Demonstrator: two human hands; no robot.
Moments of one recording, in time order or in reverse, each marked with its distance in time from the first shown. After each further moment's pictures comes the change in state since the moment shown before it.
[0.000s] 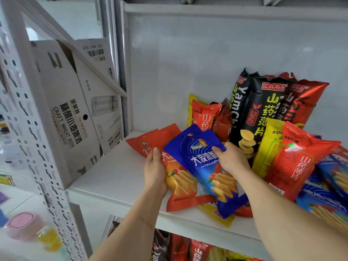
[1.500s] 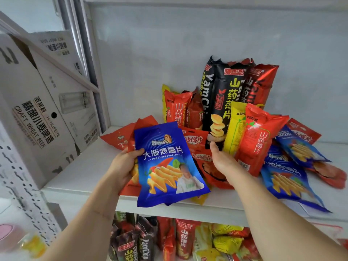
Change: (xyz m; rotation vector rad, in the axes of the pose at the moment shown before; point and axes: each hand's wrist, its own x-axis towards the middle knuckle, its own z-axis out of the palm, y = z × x) left_hand -0.012 0.027 -0.025 0.263 -0.312 -0.180; right_hand -0.063 0.034 -0.040 0.066 -0.198 0.336
